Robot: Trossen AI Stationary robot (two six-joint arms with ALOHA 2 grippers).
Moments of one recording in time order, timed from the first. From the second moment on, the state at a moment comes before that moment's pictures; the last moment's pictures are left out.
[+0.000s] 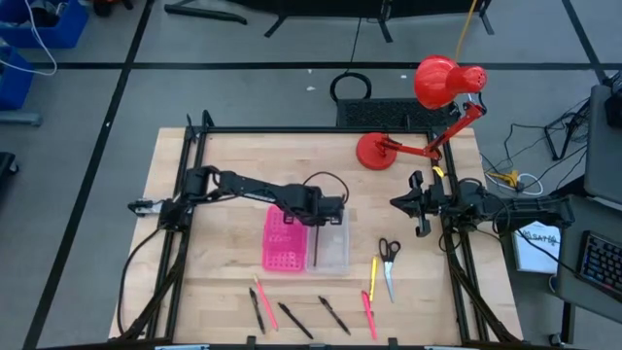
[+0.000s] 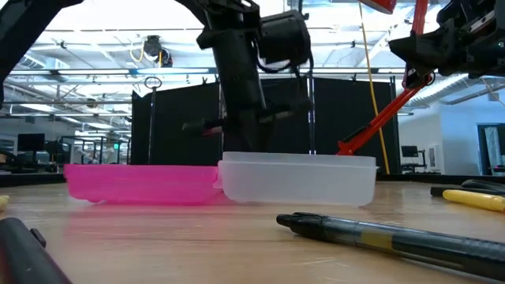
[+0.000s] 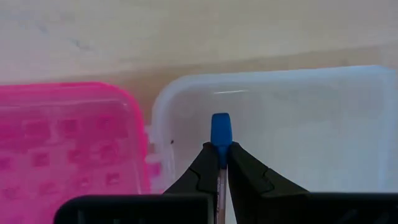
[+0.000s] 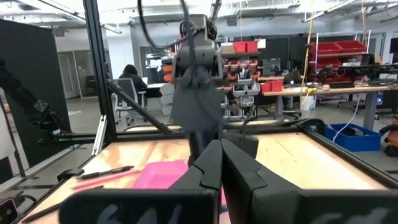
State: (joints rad) left arm -0.02 2.15 1.62 -0.78 -0.10 -1.50; right arm -0.03 0.17 0.01 0.30 -0.03 0.07
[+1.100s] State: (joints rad) left arm -0.10 2.06 1.62 -0.79 -0.18 -1.48; right arm -0.03 0.18 0.01 0.32 -0.03 0.13
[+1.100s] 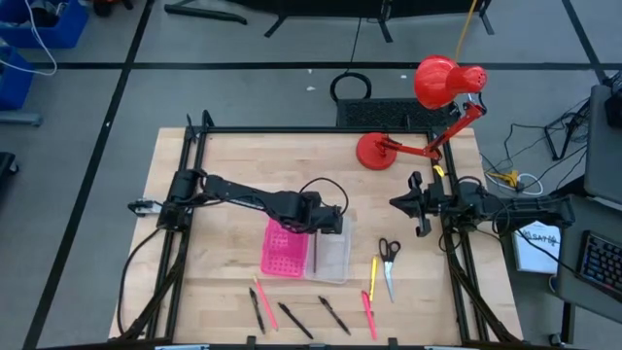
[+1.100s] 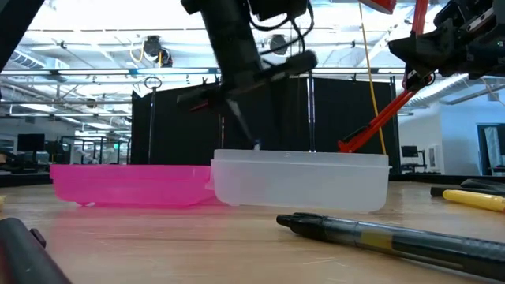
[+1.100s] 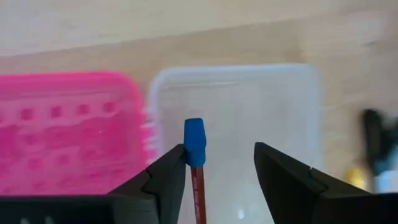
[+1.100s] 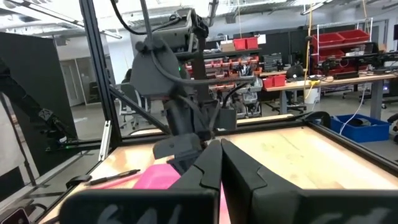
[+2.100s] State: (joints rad) left arm -0.09 2.06 1.62 -0.72 -0.16 -1.39; right arm -0.03 0.18 0.02 0.32 -0.03 0.20
